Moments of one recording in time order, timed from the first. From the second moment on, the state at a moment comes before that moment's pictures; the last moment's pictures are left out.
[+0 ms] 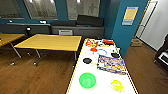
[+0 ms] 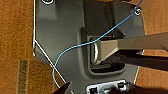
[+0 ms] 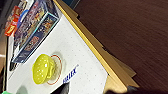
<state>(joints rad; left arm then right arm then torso) 1.55 2.96 -2.63 0.23 -0.21 -0.18 -0.98 1.83 -1.43 0.48 0.37 0.37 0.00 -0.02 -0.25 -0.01</state>
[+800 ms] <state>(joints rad) 1.54 2.96 -2.63 0.22 -0.20 -0.18 -0.80 1.97 -1.60 0.44 0.26 0.47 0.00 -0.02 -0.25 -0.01</state>
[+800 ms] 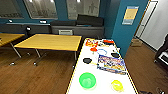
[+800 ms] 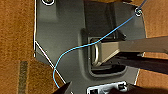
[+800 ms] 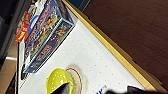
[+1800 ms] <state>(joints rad) 1.54 2.96 -2.63 0.21 -0.20 -0.18 -0.72 2.08 -1.67 0.43 0.20 0.47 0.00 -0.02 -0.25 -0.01</state>
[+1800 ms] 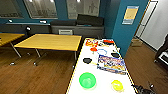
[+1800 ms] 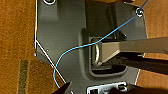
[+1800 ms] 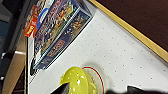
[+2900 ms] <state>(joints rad) 1.54 2.96 -2.63 0.21 -0.18 -0.18 -0.66 2.27 -1.88 0.43 0.15 0.53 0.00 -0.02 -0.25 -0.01</state>
